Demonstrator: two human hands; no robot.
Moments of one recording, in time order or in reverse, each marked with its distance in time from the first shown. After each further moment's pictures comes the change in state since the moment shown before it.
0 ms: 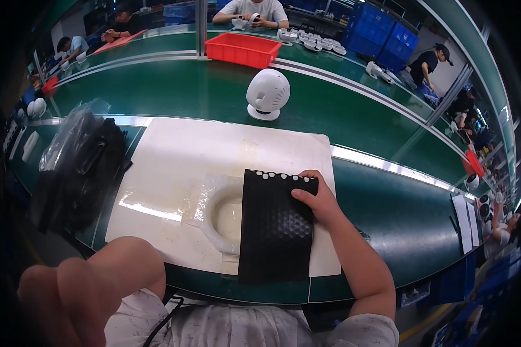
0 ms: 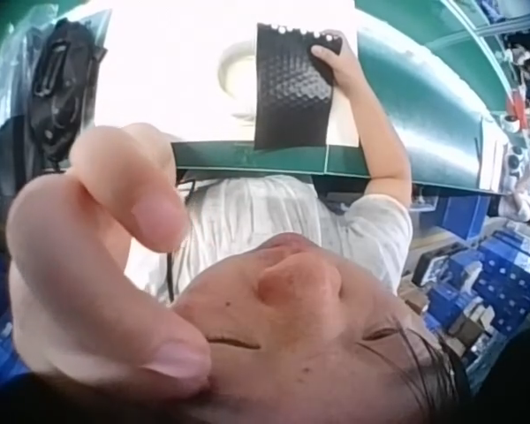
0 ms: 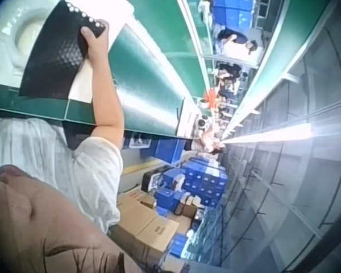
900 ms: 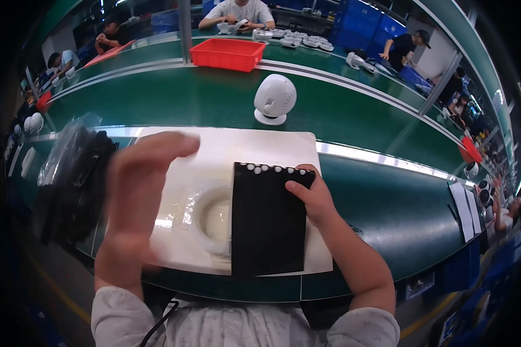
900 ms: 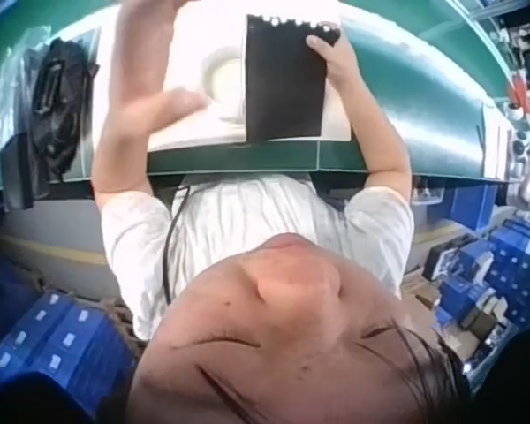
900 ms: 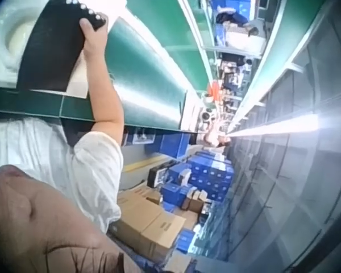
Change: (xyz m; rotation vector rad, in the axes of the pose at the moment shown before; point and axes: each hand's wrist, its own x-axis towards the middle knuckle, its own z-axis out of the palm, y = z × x) left_hand 0.004 -0.042 0.004 0.089 -0.066 -0.017; right_hand 0.000 0.003 0.001 0.149 0.121 -0.079
